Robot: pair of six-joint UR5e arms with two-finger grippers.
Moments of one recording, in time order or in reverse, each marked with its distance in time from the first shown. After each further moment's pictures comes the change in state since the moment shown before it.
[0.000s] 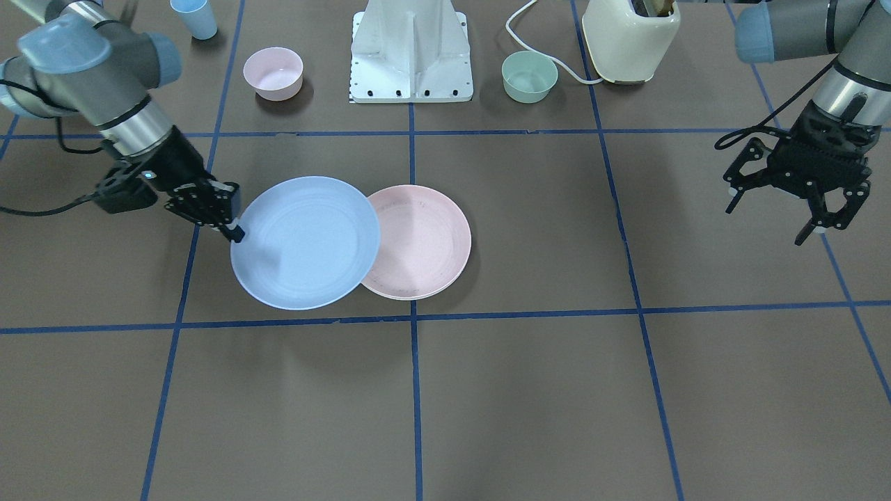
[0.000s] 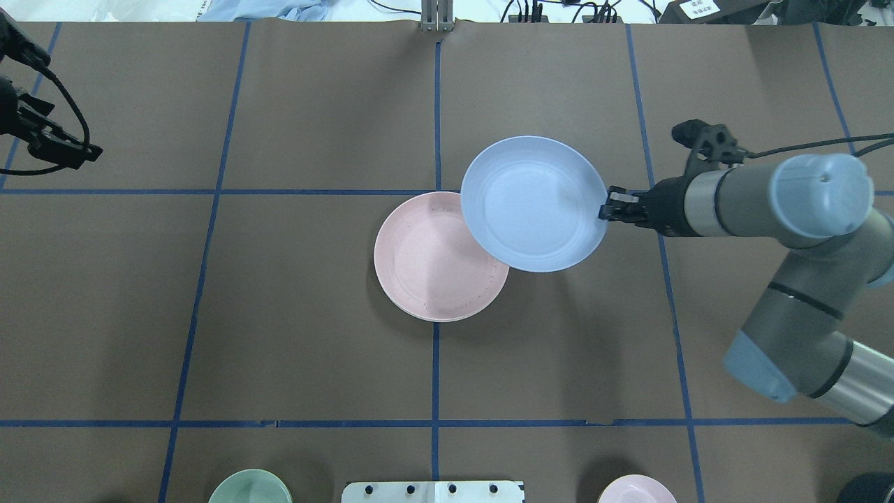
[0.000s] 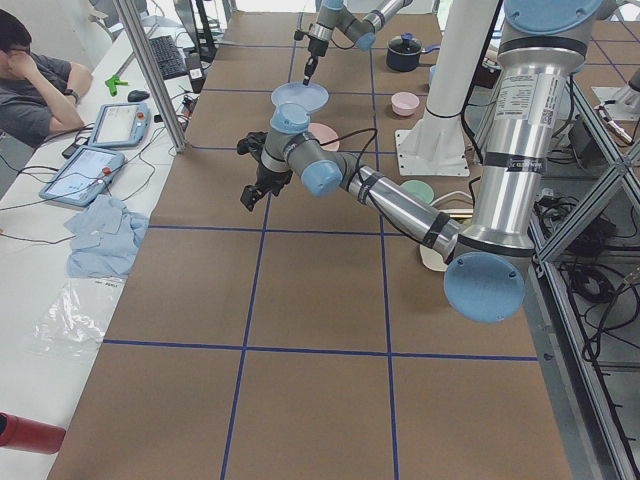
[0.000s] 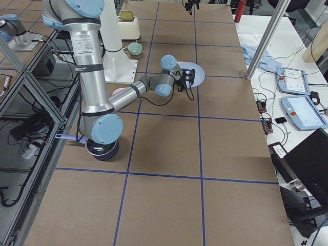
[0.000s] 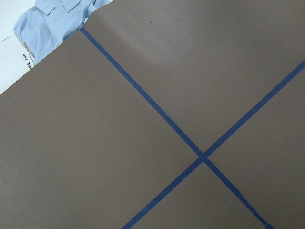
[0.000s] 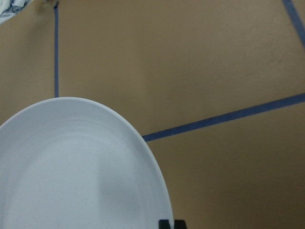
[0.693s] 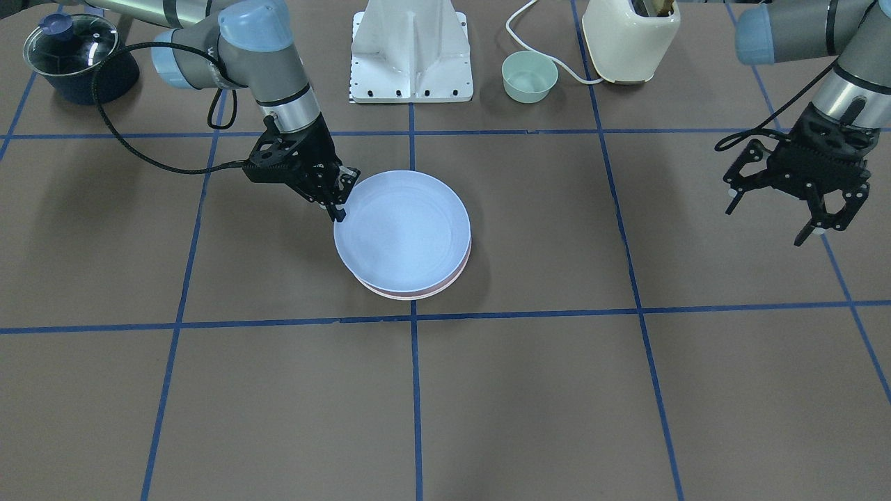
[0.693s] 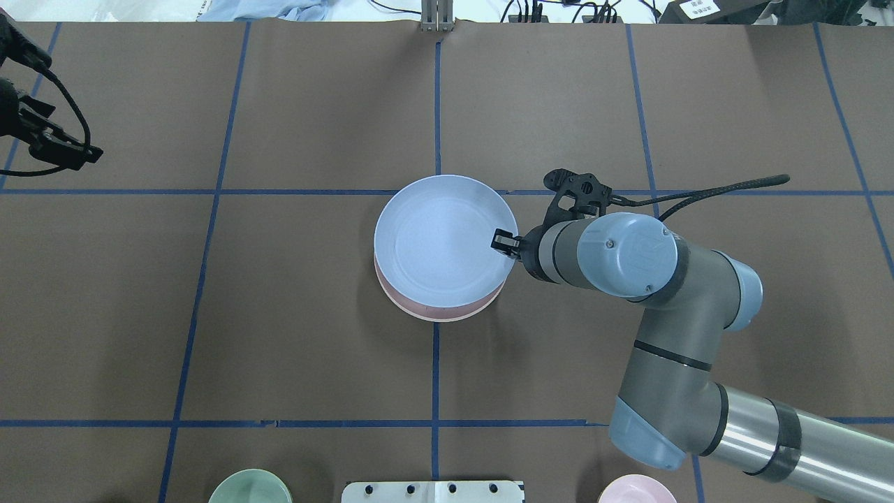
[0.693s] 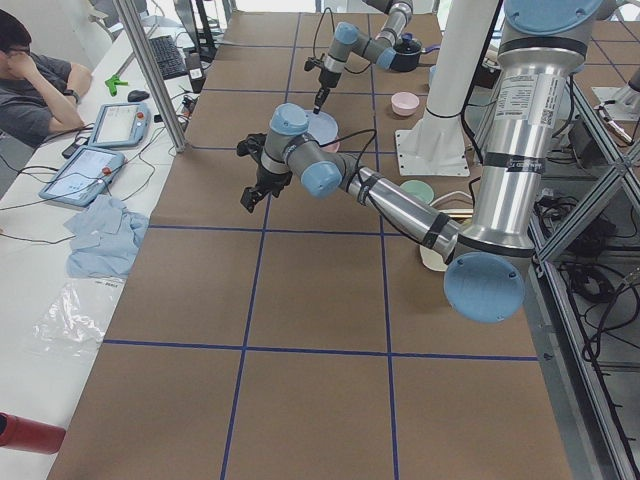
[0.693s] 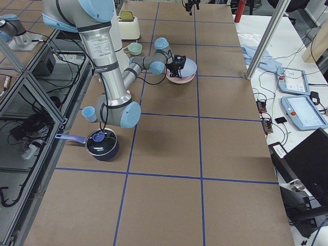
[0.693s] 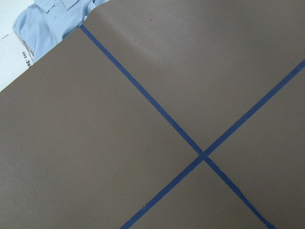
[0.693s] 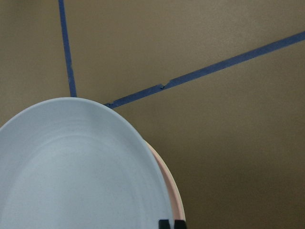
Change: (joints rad) left arm 0.001 0.000 0.008 0.000 -0.003 0.000; right arm -0.189 0.202 -0.032 -0.294 -0.194 0.102
